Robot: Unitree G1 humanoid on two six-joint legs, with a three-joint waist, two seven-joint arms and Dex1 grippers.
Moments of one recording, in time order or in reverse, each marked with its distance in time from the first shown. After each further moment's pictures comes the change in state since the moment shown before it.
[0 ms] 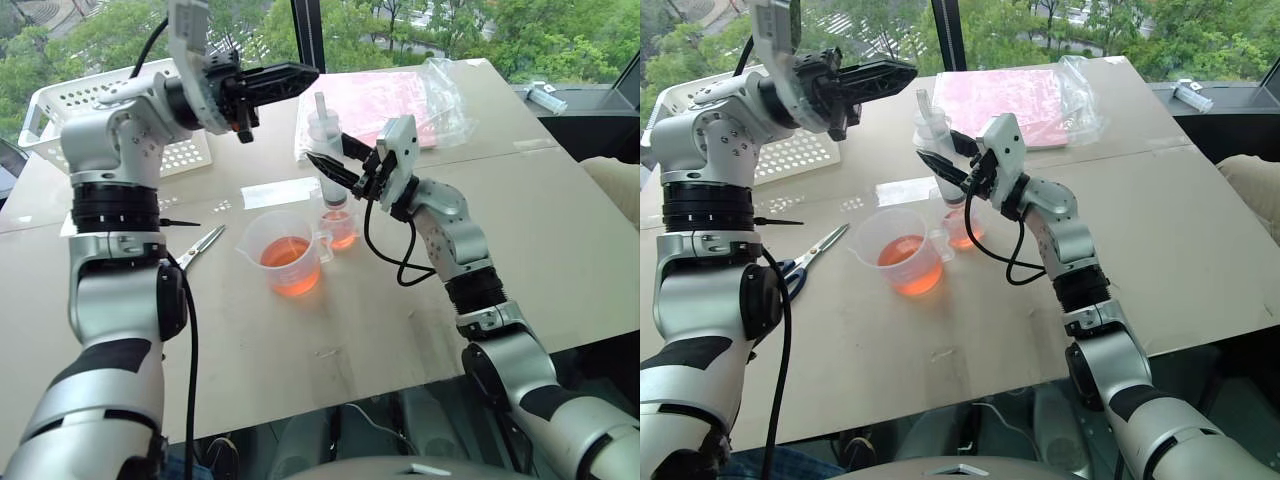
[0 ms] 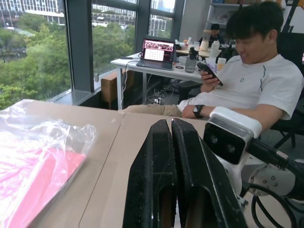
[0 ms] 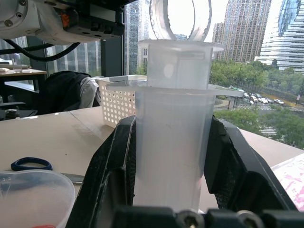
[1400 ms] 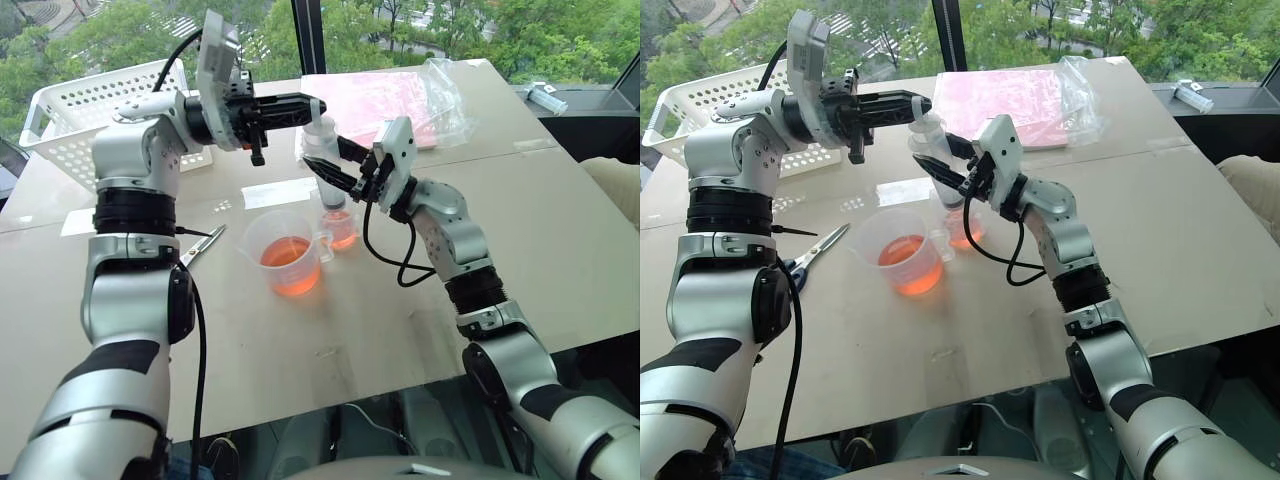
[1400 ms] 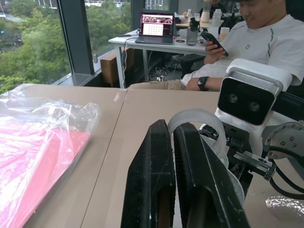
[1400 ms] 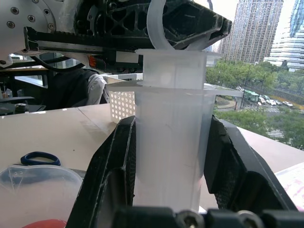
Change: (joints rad) left arm 0.028 -0.058 -0.047 0.084 0.136 -0.163 -0.065; right arm -0.004 0.005 0.017 -0.001 -0.007 0.000 0.022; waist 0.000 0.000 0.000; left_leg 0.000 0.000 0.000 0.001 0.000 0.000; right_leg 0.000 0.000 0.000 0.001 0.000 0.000
